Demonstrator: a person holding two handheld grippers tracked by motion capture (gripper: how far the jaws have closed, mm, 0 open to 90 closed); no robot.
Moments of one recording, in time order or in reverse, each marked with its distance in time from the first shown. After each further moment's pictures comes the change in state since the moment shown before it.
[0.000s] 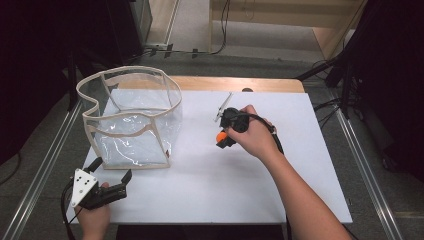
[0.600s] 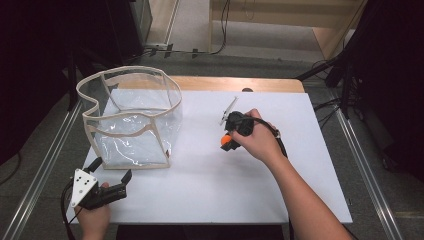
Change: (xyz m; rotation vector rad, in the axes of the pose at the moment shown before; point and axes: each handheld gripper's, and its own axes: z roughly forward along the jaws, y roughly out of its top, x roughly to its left) left arm 0.000 0.000 0.000 0.001 0.000 -0.001; right arm -0.003 -0.018 0.008 0.004 0.002 0.025
